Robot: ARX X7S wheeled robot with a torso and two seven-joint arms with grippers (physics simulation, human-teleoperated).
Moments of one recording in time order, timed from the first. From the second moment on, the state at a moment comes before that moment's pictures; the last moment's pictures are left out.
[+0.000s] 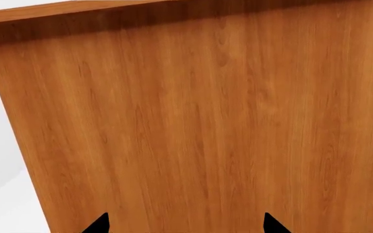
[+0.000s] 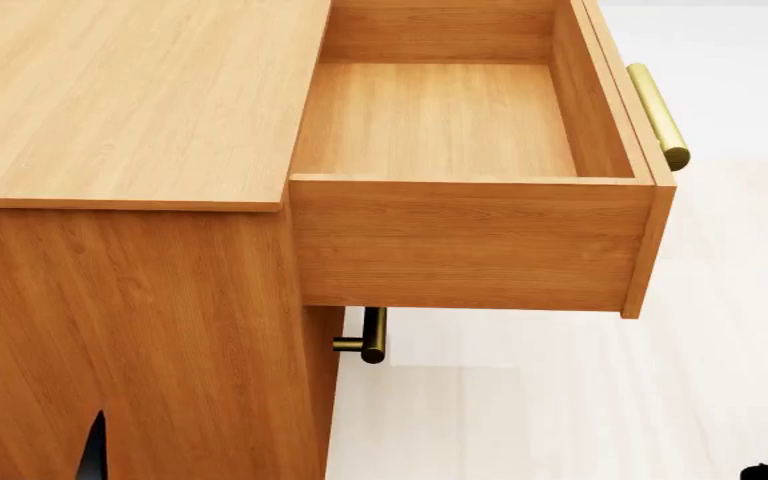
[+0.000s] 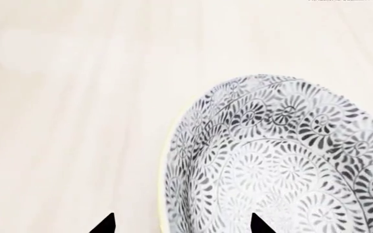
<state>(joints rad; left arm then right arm) 0.05 -0.36 0.16 0.76 -0.27 -0.59 -0.33 0.54 0.85 -0.22 0.28 0.59 0.81 -0.18</state>
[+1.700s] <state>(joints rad) 0.08 -0.40 0.19 0.72 -0.27 -0.52 -0.32 1.32 1.09 -0.32 -0.19 0.89 1.52 0.12</state>
